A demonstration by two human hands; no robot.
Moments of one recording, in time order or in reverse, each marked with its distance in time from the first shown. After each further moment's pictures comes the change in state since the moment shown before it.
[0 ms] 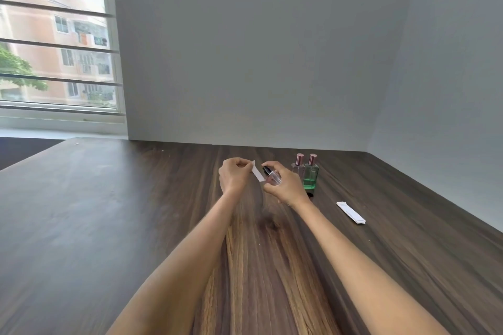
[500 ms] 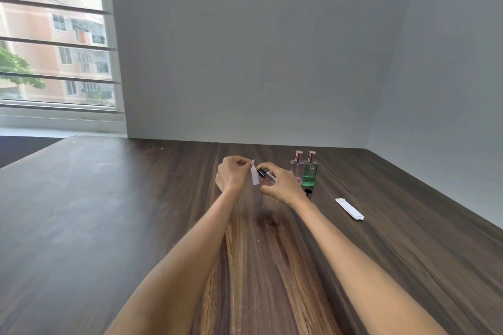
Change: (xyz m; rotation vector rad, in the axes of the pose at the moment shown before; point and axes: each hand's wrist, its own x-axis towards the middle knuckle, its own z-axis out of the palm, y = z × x) left_hand -0.007 0.005 -0.003 0.186 0.046 0.025; right_hand -0.001 -0.001 0.002 -0.091 -0.084 -0.029
